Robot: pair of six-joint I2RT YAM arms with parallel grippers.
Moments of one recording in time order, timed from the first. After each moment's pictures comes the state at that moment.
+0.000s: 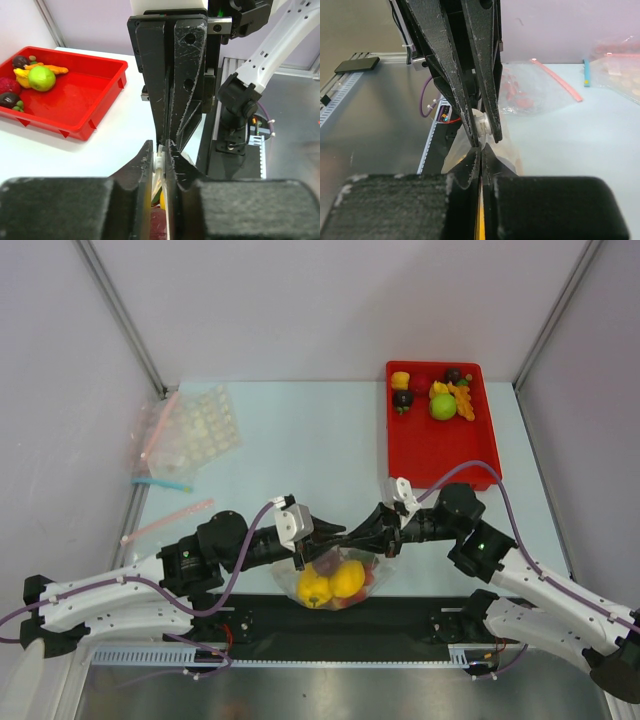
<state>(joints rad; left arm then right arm) -1.25 0.78 0.80 -0.02 0.03 0.05 0.85 0.83 0.69 0.18 -0.81 0.05</state>
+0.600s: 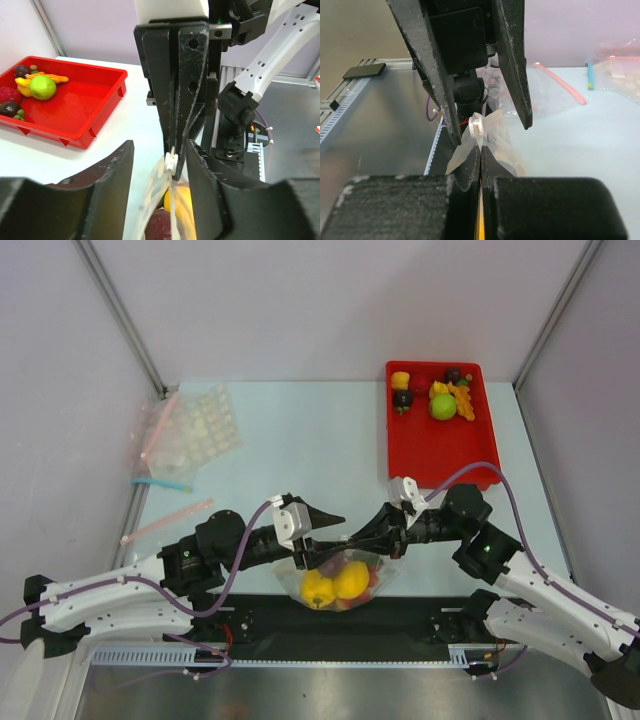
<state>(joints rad) -1.25 0.78 0.80 0.02 0.04 0.04 0.83 0.80 0.69 0.15 -0.83 0.08</state>
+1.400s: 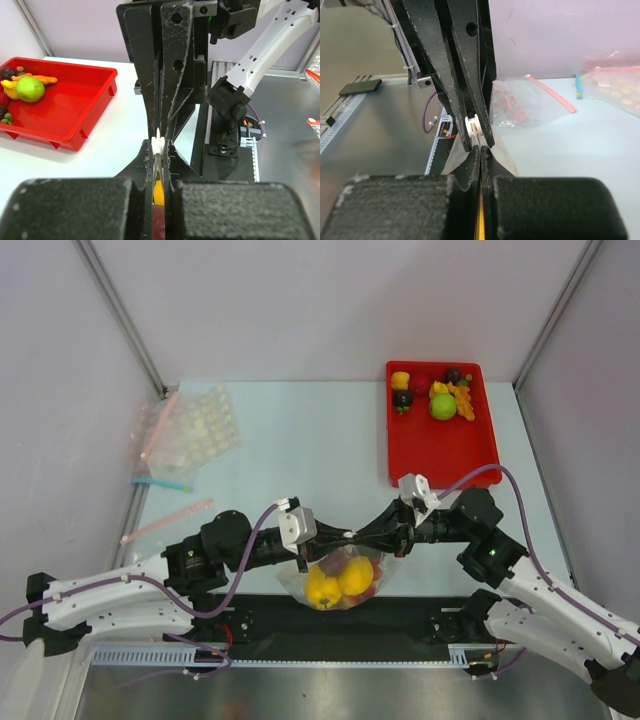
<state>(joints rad) -1.25 0.80 0.80 0.02 0.09 0.05 0.79 0.76 0.67 0.22 -0.84 0.15</state>
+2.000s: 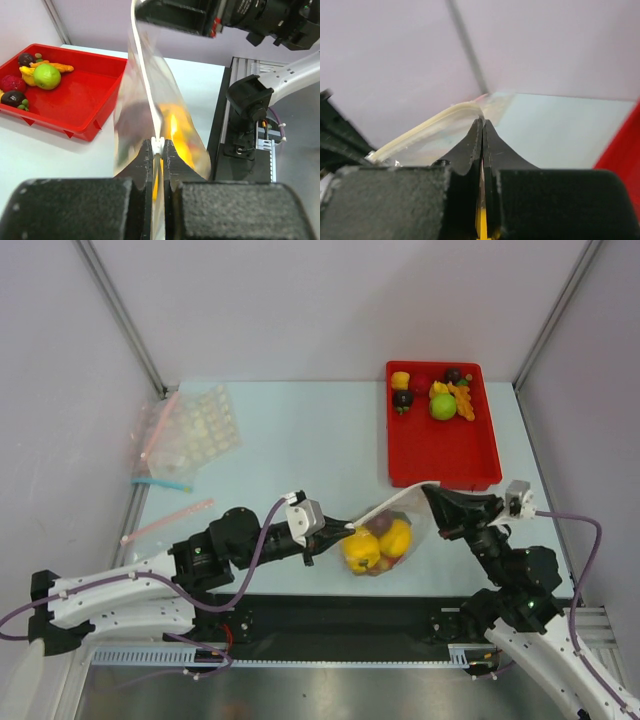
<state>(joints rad) -1.25 0.84 0.80 0.03 0.02 0.05 0.63 0.23 0.42 0.25 -0.08 0.35</state>
